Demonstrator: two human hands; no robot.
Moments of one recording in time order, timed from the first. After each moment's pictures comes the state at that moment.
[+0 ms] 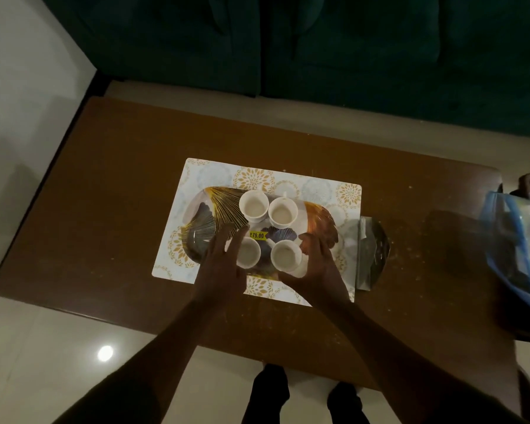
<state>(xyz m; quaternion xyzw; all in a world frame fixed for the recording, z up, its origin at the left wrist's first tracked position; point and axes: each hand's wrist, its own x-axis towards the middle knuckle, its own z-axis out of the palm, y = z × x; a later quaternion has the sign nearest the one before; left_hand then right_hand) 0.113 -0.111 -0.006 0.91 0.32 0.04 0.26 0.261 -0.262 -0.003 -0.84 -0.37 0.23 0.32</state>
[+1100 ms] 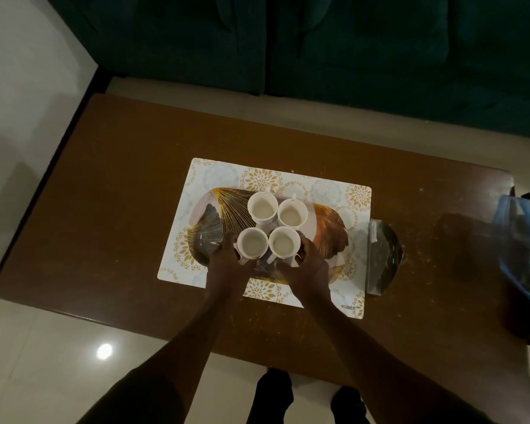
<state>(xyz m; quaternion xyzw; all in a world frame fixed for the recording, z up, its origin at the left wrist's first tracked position) 0.127 -0.105 -0.013 0.77 0.49 0.06 0.40 0.231 -0.218 0.000 -0.85 -0.20 0.22 0.43</state>
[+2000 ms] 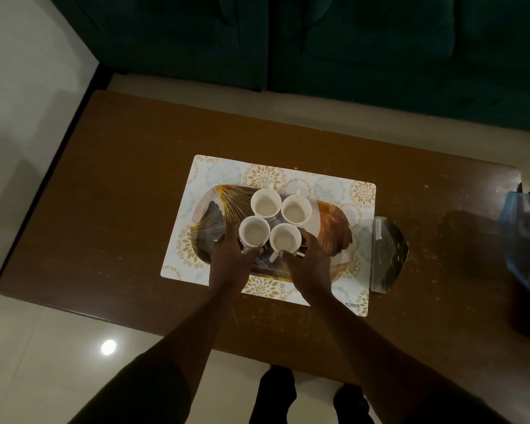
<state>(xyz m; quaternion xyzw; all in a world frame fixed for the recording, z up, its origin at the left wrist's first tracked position) 0.135 -0.095 -0.012 0.77 0.48 0.10 0.41 0.234 -0.209 -0.004 -0.86 -0.17 0.24 0.42</state>
